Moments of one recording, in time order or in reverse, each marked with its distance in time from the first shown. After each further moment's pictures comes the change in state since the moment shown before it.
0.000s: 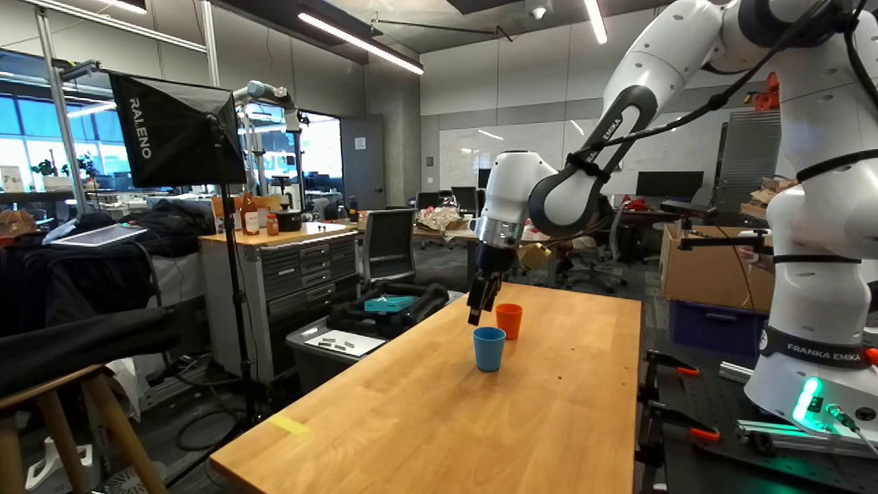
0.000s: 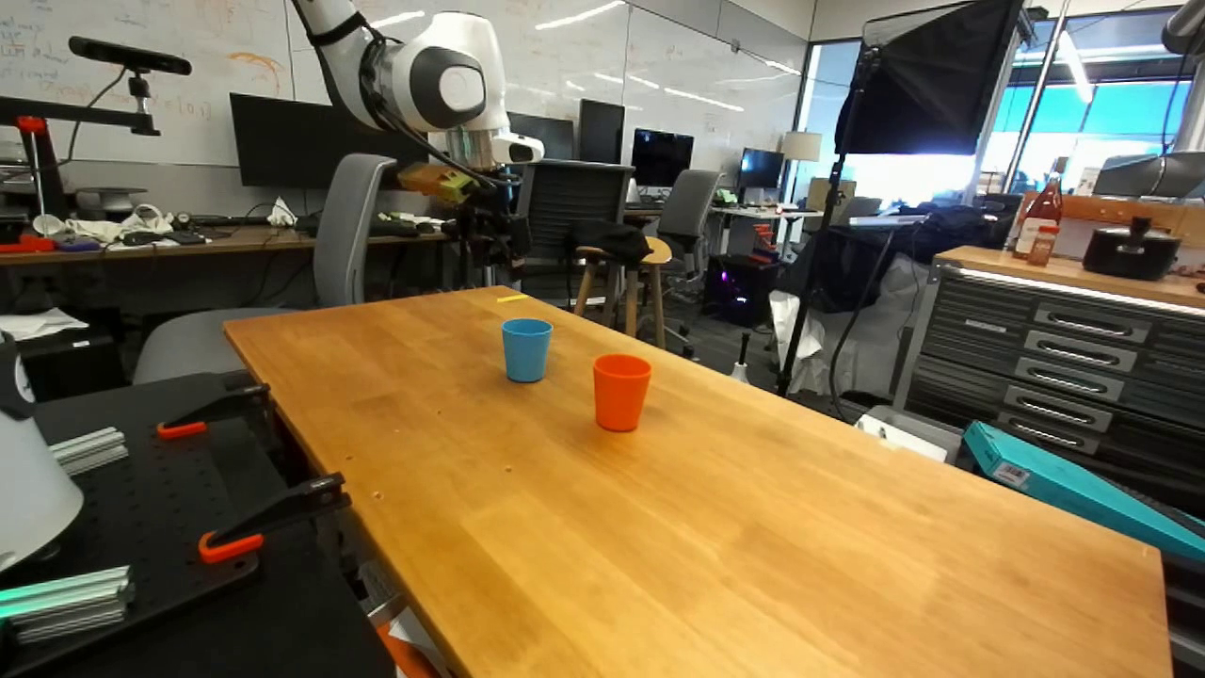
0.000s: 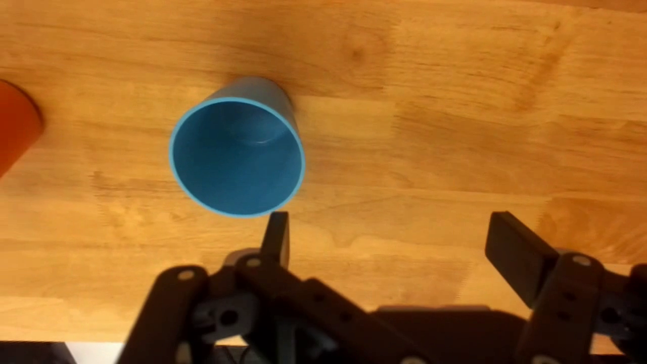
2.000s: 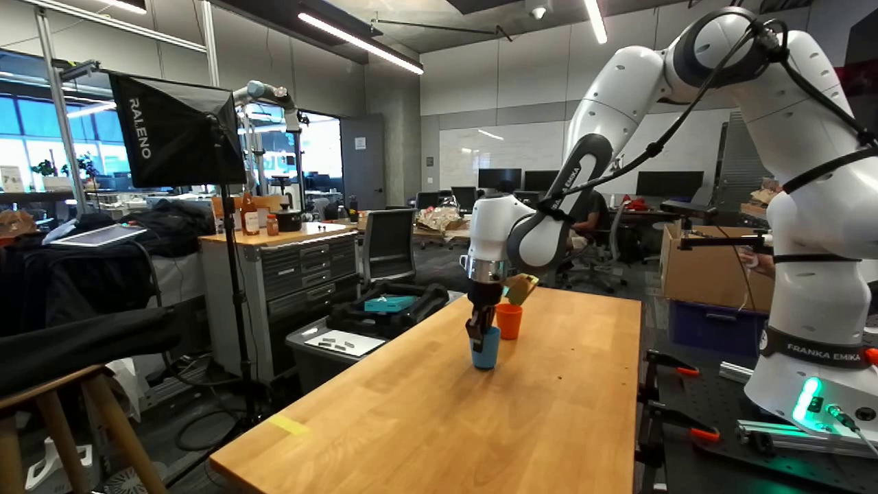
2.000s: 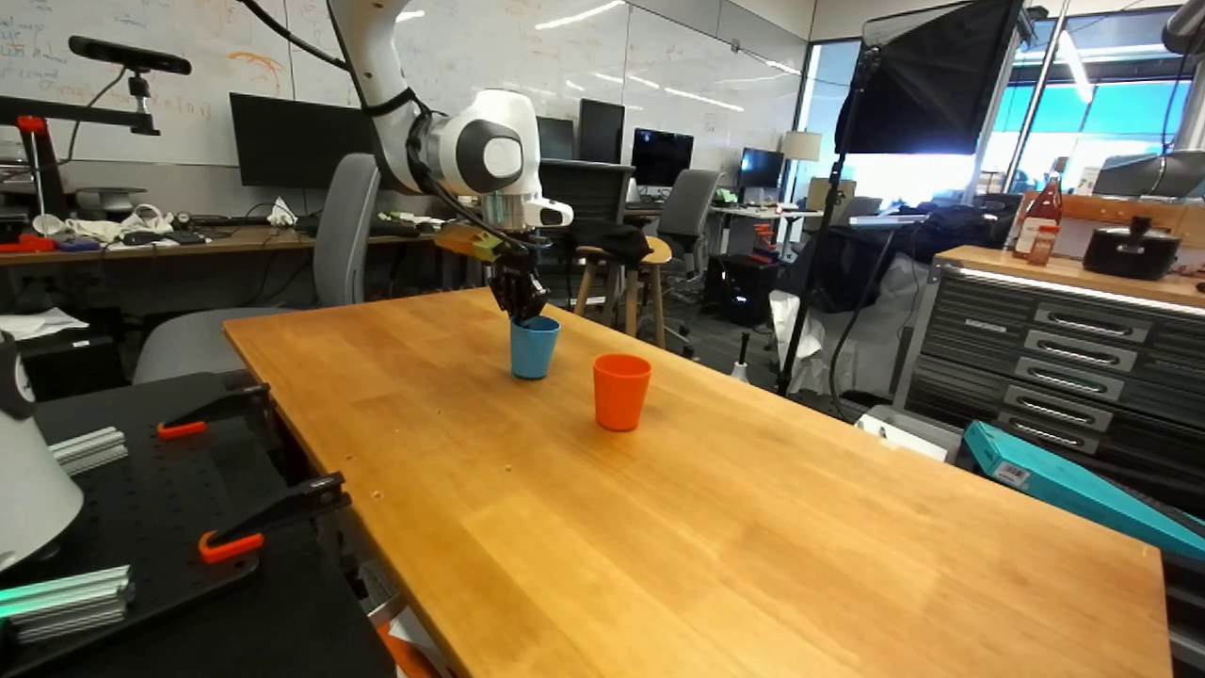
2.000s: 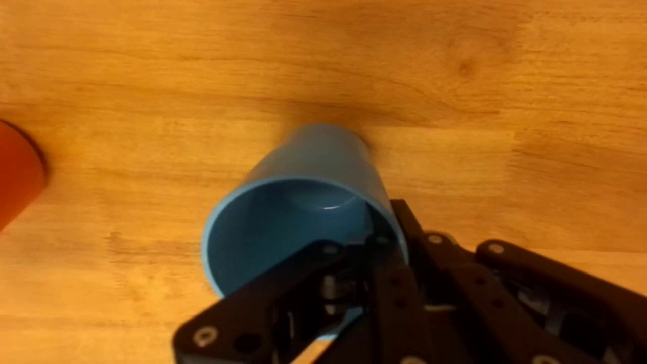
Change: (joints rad) arm -0.005 0.245 -0.065 0.141 -0.064 -0.001 0.036
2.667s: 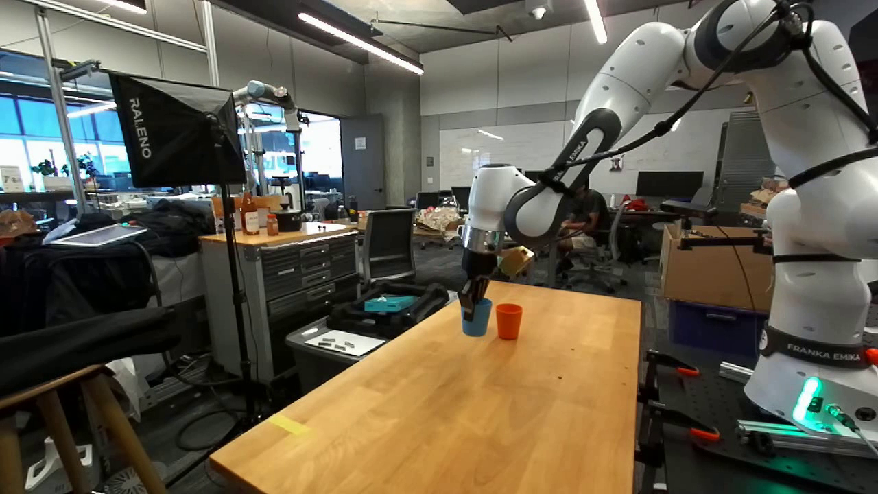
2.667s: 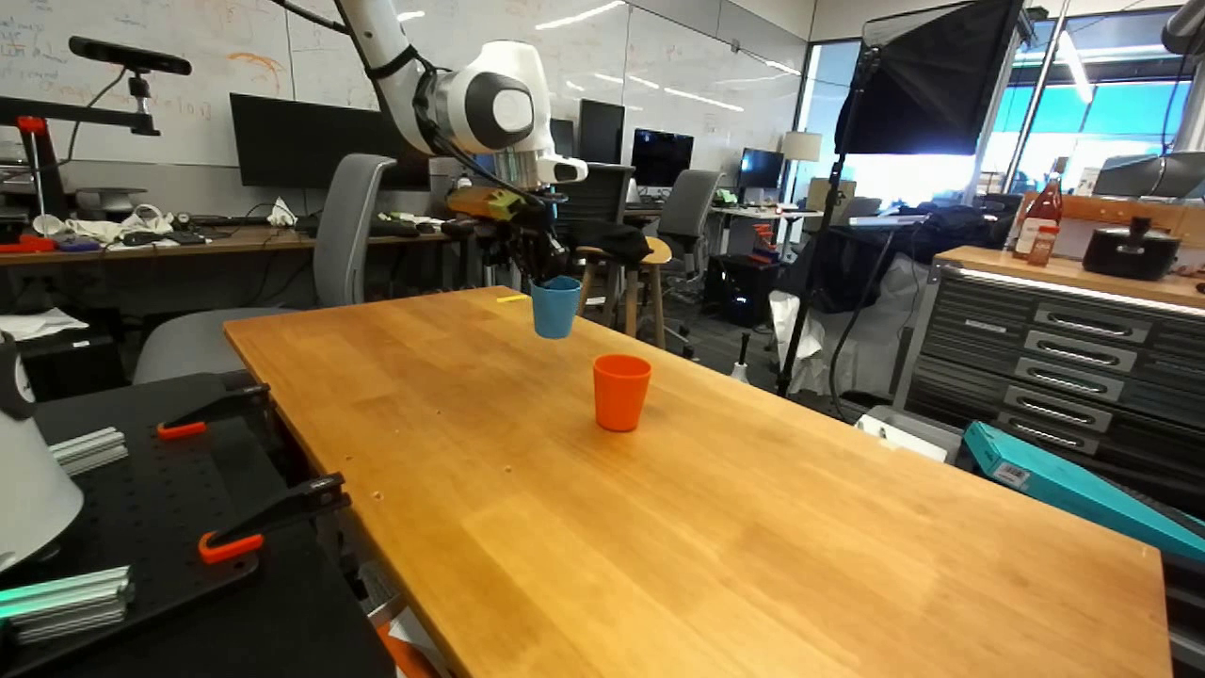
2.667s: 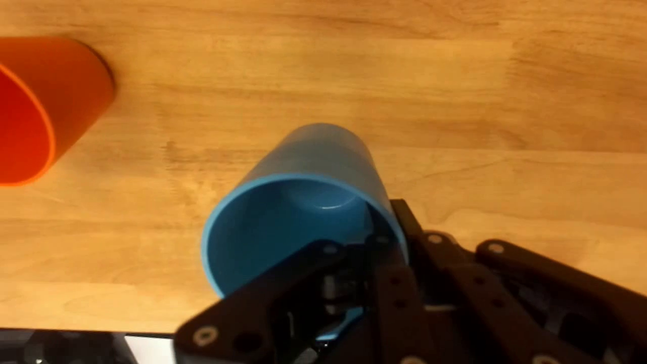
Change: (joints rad) arm 0.008 -0.107 -0.034 0.016 -0.011 -0.042 0.005
